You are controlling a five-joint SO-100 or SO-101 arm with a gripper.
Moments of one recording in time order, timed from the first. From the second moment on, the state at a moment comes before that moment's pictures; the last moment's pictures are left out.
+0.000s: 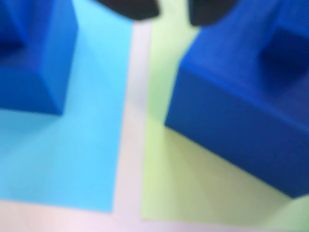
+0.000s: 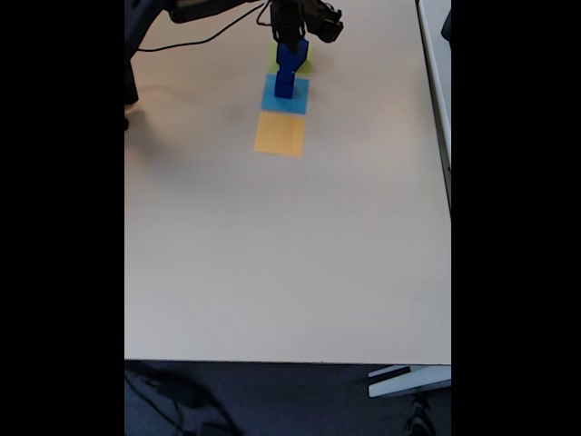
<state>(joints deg) -14.9 53.7 42.5 78.7 104.1</state>
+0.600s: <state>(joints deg) -13.8 54.5 43.2 78.5 102.7</state>
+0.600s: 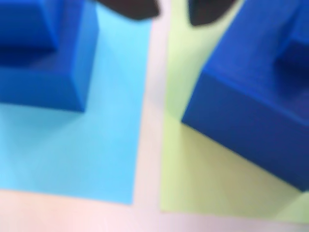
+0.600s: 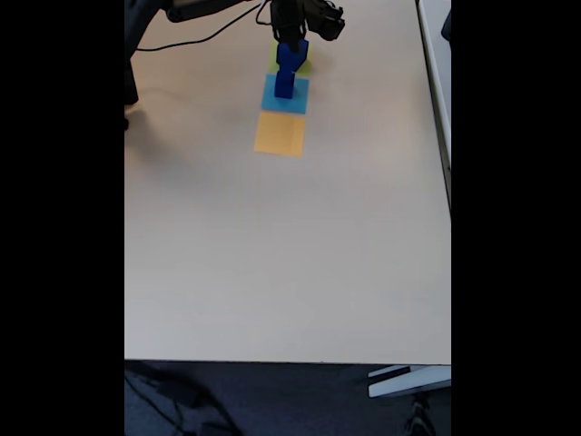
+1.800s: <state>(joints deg) -13.7 51.9 44.0 76.9 102.7</state>
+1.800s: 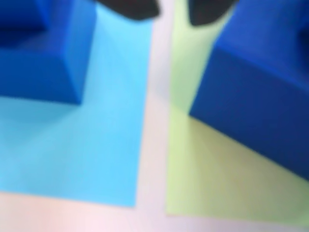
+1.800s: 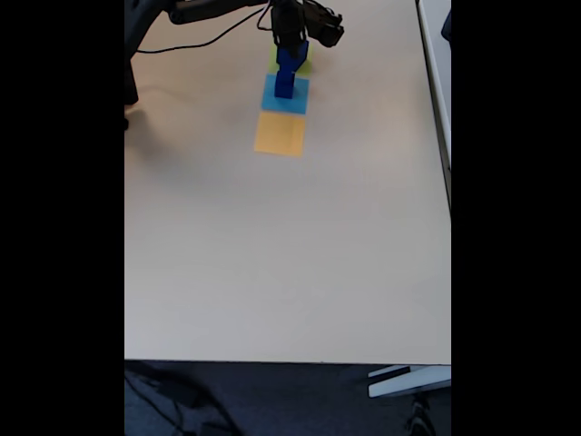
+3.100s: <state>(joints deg) -13.7 48.5 44.0 75.1 102.8</state>
